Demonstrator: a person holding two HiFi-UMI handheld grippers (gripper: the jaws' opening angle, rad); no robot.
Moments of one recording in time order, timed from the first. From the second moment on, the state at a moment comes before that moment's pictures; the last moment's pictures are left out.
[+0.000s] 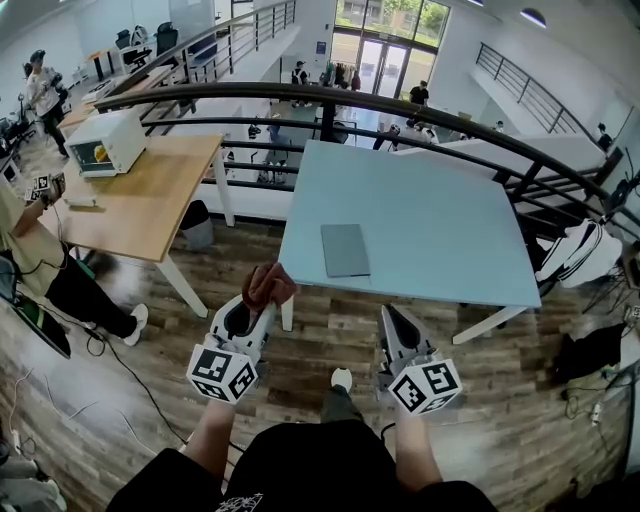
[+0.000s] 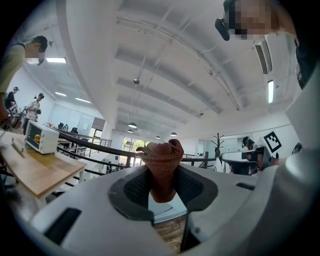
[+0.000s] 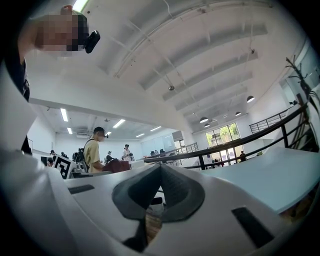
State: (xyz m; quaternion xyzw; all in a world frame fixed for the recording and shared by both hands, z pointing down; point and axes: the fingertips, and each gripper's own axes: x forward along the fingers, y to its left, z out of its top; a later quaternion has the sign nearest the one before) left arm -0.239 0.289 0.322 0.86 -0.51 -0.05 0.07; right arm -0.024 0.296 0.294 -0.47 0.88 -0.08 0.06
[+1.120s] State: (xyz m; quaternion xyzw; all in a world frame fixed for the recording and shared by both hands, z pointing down) left arm -0.179 0.103 0.340 0.83 -0.55 -0.03 0.09; right arm 0.029 0.084 0.313 -0.43 0.90 -0.11 0.04
